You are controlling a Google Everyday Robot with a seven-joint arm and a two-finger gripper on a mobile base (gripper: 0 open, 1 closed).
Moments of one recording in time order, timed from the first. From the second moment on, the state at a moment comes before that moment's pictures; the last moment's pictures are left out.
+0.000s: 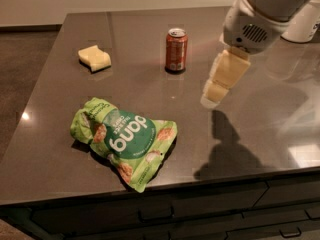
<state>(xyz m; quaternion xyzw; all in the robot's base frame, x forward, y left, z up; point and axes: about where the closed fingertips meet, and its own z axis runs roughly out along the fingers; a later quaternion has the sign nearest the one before) 0.493 -0.120 0.976 -0.57 0.80 0.03 0.19</state>
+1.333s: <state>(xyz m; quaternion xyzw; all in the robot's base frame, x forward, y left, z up) 0.481 0.011 0.905 -0.55 0.79 0.12 0.24</state>
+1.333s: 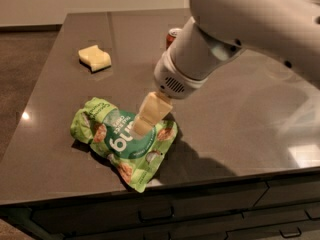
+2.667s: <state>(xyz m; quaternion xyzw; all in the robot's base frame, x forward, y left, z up) 0.447 0.079 0.860 -0.59 0.76 0.17 0.21</state>
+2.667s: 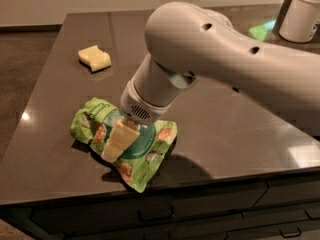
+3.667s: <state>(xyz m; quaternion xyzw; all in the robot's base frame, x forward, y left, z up) 0.463 0.068 0.894 -0.61 0.74 0.17 0.21</state>
